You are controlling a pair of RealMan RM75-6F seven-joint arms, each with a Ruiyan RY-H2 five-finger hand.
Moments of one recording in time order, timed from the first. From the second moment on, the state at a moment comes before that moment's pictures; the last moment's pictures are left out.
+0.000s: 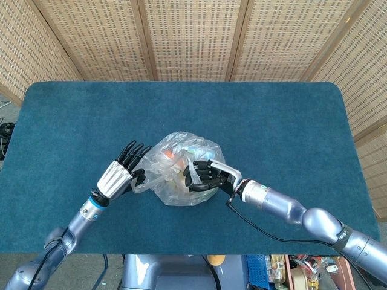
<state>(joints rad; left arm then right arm) -0.64 -2.04 -0.01 -0.31 1.72 1.70 -0.41 0.58 -1.36 0.84 -1.71 -0.64 -0.12 0.61</state>
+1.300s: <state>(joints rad) -0.83 -1.75 -0.11 -0.68 1.73 1.84 -0.23 0.64 -1.38 0.82 -1.77 -0.62 0.01 0.65</state>
